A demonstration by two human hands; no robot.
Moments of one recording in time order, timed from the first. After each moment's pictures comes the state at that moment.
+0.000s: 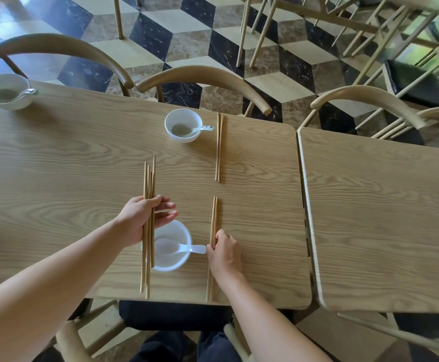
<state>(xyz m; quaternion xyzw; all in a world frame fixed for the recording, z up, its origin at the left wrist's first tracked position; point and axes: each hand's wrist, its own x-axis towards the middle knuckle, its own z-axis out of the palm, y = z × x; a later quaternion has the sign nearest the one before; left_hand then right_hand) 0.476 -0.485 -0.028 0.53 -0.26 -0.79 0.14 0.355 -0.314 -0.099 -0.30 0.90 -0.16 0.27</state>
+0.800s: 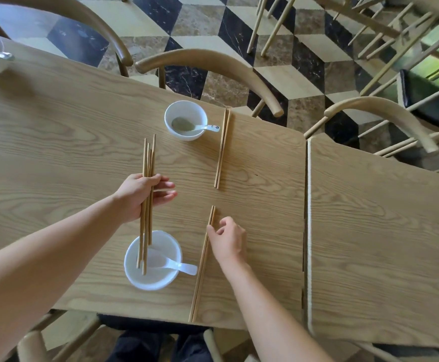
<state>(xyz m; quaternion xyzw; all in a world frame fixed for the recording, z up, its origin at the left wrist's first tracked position) 0.431 -0.546 -0.058 0.53 -0.24 -0.80 0.16 0.296 -0.366 -0.100 -0.25 0.91 -0.18 0.27</state>
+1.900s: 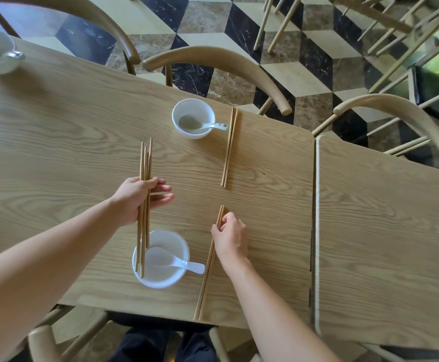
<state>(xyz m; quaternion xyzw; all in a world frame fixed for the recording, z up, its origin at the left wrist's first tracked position) 0.454 -0.549 -0.072 0.55 -0.23 -0.78 0.16 0.304 -0.380 -0.108 -0.26 0.92 -0.15 0.25</state>
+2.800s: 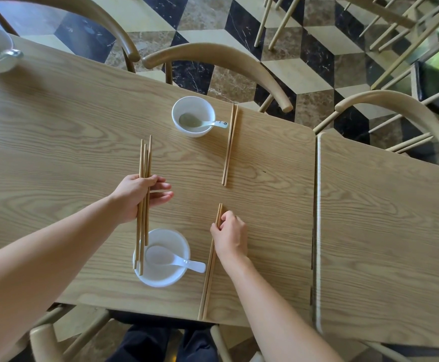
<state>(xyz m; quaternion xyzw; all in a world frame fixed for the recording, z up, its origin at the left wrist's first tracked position) 0.456 -0.553 -0.078 0.55 -0.24 -0.78 0.16 0.305 -0.380 -0.108 -0.28 0.91 -0.14 0.26</state>
